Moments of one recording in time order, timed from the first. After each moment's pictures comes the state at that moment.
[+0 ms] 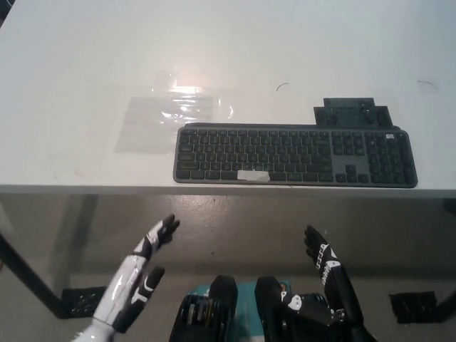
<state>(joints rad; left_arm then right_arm) 0.03 0.21 -0.15 -0.18 0.15 -0.32 -0.10 -0.05 0.04 0.12 0.35 -0.05 -0.39 0.00</state>
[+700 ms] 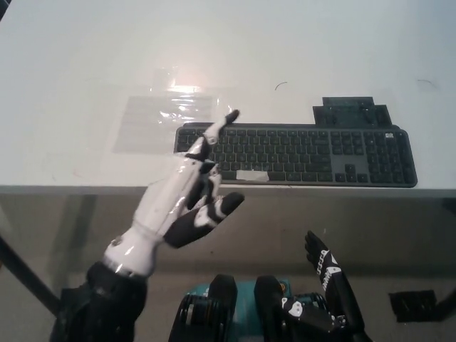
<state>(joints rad) -0.32 0.11 -0.21 -0.28 0.45 -0.08 -0.15 -0.04 0.04 0.13 0.35 -0.06 -0.41 0.00</state>
